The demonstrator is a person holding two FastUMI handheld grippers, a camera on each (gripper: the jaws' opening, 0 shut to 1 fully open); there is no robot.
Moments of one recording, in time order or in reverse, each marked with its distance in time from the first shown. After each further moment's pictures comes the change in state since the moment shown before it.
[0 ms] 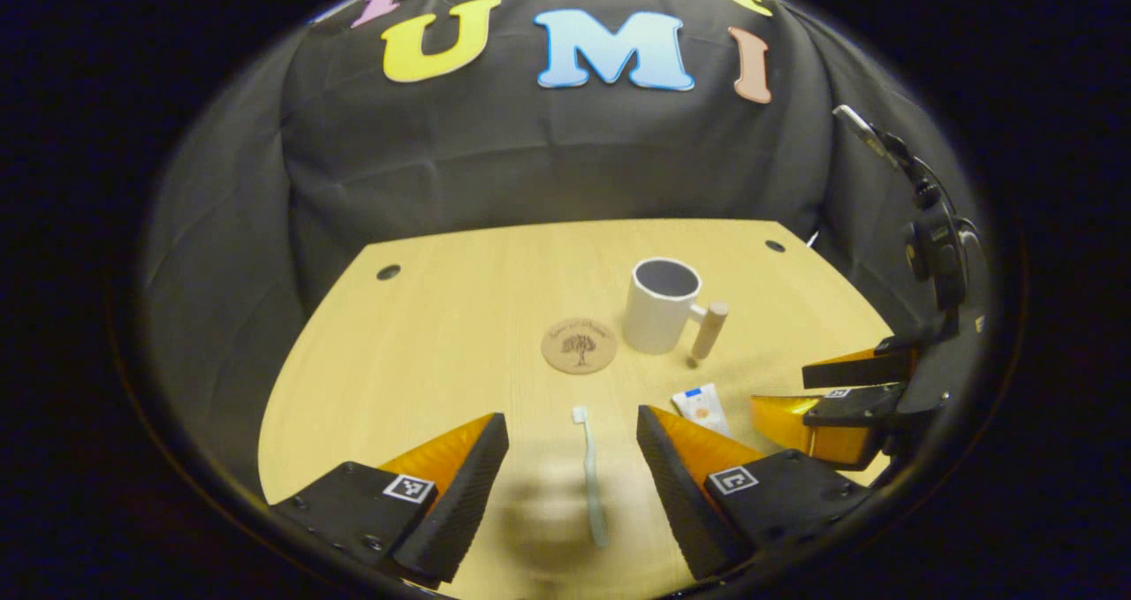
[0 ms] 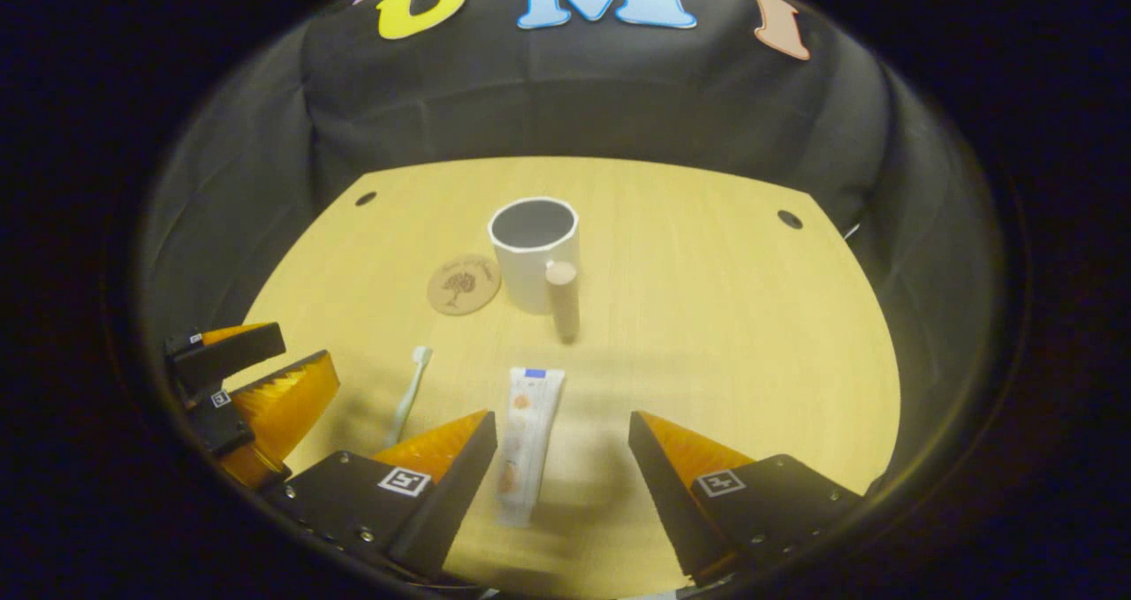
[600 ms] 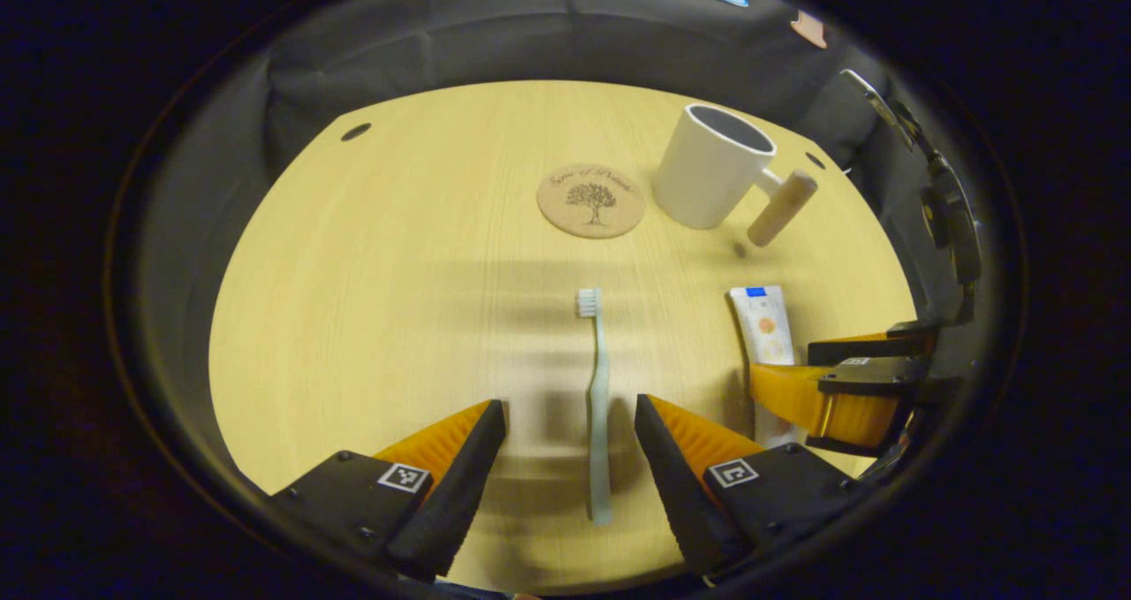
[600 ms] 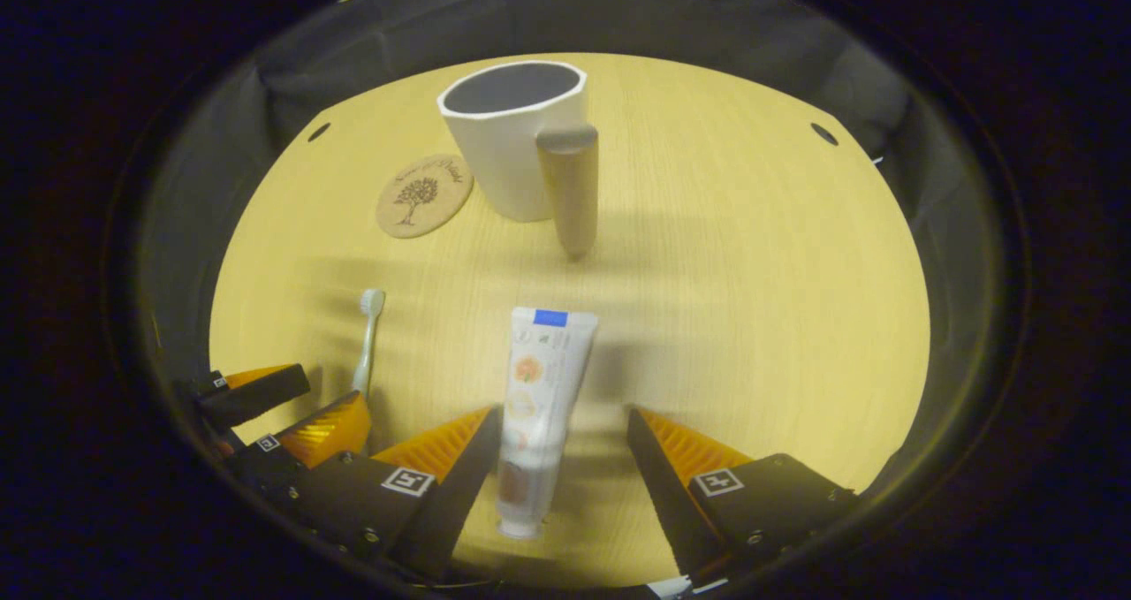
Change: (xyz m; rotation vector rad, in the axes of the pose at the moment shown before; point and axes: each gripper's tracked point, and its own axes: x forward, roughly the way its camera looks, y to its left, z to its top) left arm 0.065 0.009 -0.100 -0.093 0.398 -0.023; right arm 0.062 0.008 -0.043 0.067 0.322 -0.018
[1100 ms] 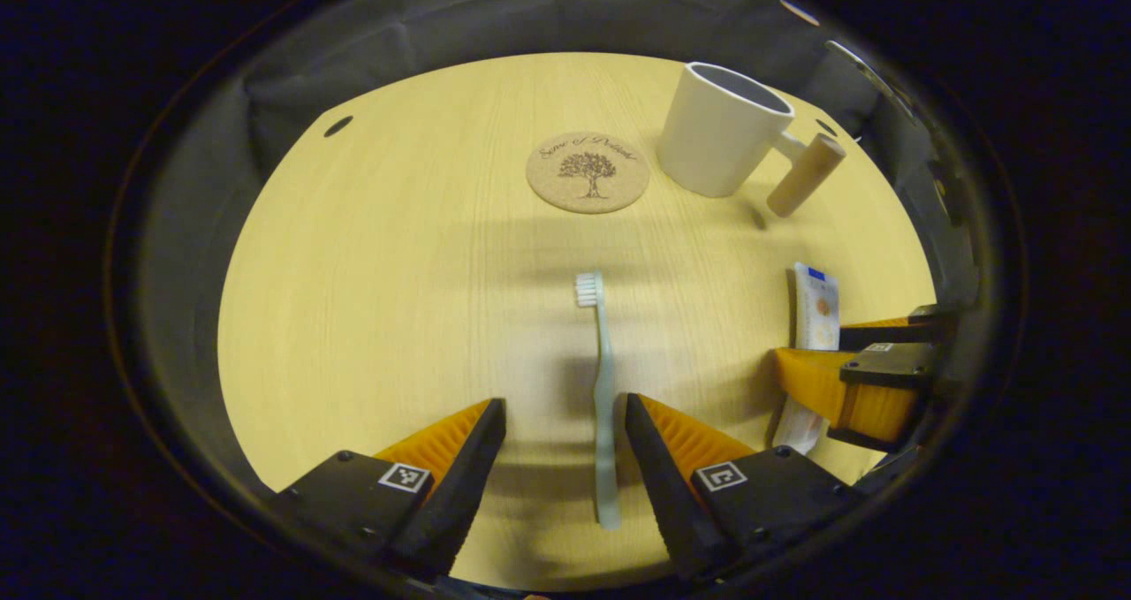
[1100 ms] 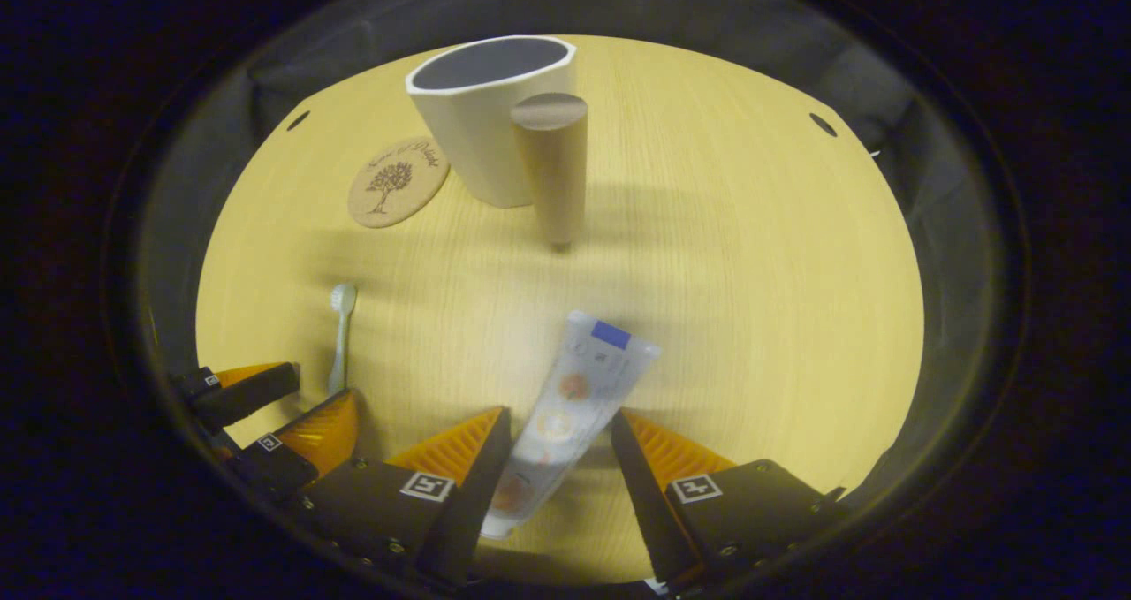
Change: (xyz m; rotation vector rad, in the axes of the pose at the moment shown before) left arm 0.011 -0.004 -0.001 0.057 0.090 0.049; right arm 0.005 -0.007 -0.001 -0.007 0.057 -0.046
